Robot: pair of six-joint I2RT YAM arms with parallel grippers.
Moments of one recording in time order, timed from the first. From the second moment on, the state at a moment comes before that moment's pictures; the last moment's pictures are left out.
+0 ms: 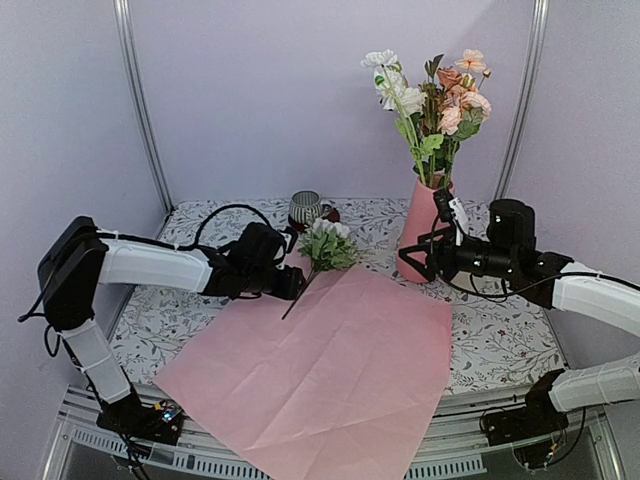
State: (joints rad) left arm -0.79 1.72 1.00 -0.02 -0.17 -0.36; right arm 0.55 1.11 0.75 0.06 -0.37 0.15
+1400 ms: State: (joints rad) left arm -0.78 1.68 1.13 -0.17 -0.22 -0.34; right arm 0.58 1.25 0.72 0.30 -0.43 0.15
